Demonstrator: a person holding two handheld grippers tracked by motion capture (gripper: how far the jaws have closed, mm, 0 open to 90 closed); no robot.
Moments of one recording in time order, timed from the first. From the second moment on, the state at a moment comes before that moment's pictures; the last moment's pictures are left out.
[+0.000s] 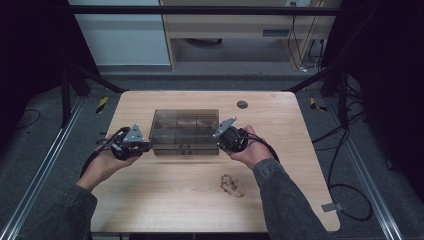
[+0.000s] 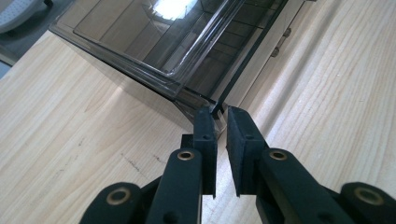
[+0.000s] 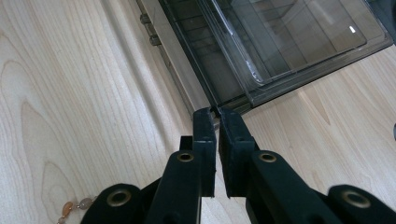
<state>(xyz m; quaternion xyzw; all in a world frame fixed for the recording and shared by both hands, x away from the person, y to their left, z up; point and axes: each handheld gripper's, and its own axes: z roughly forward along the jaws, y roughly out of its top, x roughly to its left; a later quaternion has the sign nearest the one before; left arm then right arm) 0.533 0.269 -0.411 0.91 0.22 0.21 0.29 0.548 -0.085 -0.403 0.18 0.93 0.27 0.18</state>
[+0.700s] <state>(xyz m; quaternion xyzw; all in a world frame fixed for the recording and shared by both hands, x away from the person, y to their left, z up) 0.514 0.268 -0.408 0.92 0.21 0.20 0.28 0.527 -0.089 -0.402 0.17 0.93 0.27 0.17</state>
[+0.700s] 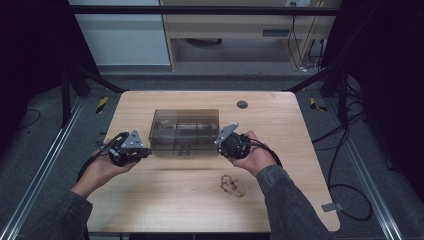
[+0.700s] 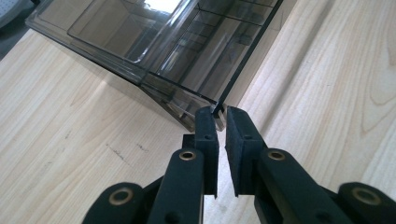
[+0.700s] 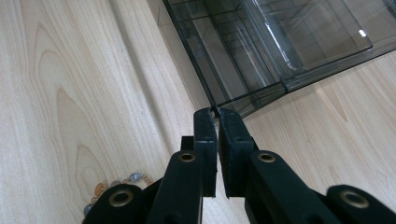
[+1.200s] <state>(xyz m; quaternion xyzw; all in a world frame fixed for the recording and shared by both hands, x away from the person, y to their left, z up) 0.499 0.270 -0.408 0.92 0.20 0.19 0.28 0.513 -0.088 -0.403 0.17 0.93 0.27 0.17</state>
